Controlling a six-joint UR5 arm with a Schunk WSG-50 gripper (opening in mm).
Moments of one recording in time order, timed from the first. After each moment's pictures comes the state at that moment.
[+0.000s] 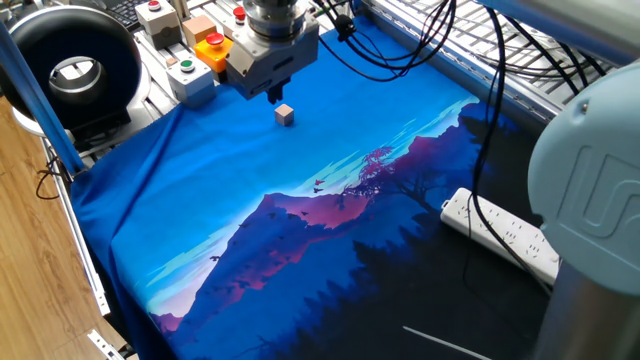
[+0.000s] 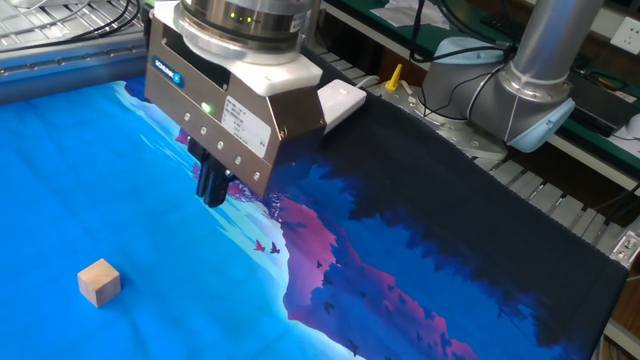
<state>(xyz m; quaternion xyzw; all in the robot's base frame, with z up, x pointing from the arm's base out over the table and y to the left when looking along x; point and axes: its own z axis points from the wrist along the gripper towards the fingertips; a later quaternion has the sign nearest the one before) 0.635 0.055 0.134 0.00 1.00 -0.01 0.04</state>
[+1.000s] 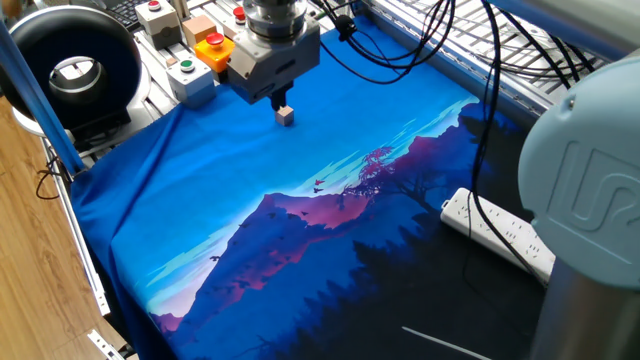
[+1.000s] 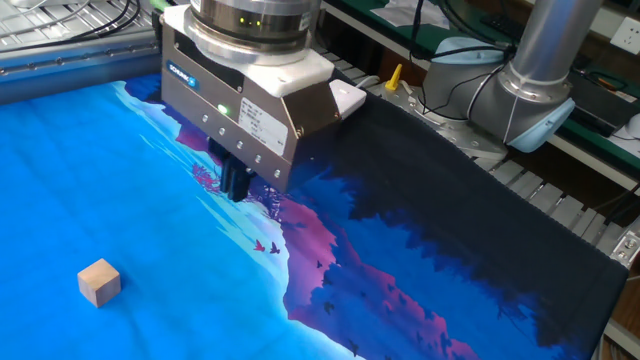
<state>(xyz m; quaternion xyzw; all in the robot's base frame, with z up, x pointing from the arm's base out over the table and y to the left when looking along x) 0.607 0.060 0.133 -0.02 1.00 0.00 -0.02</state>
